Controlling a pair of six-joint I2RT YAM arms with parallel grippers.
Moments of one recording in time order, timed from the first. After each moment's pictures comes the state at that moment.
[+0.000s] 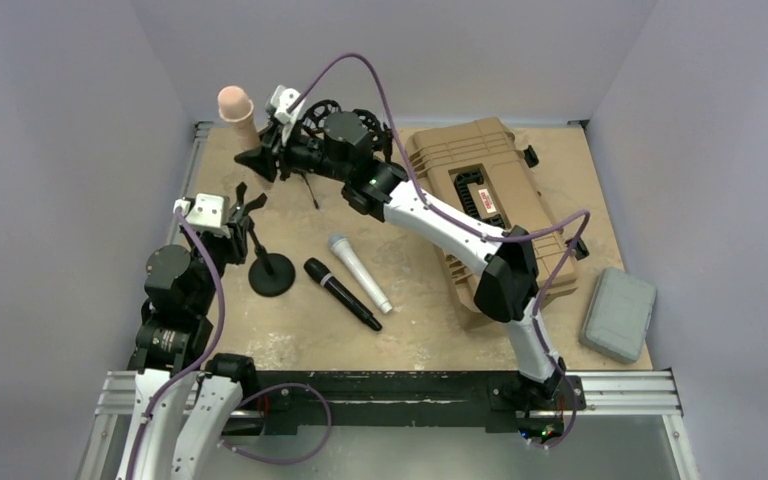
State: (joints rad) left arm -0.12 0.49 0.77 -0.36 -0.02 0.09; right arm 0.92 2.14 2.13 0.16 -0.42 -0.01
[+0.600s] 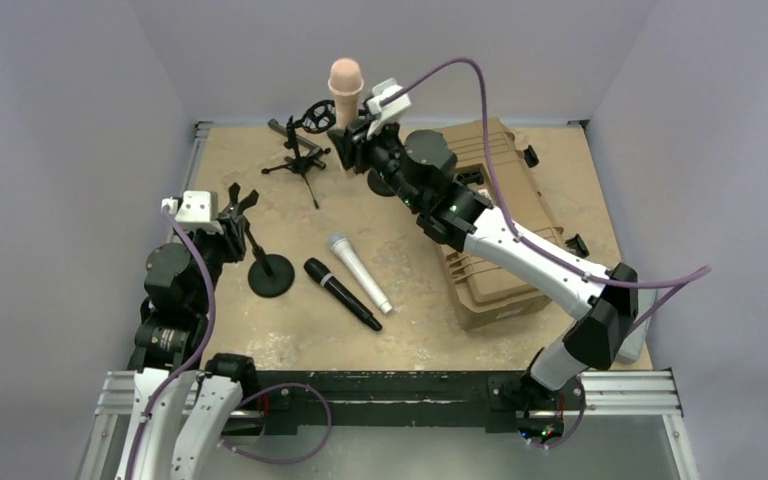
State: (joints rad) left arm -0.12 0.49 0.78 -0.39 -0.08 -0.02; right arm 0.90 1.59 1.61 0.21 0.22 0.04
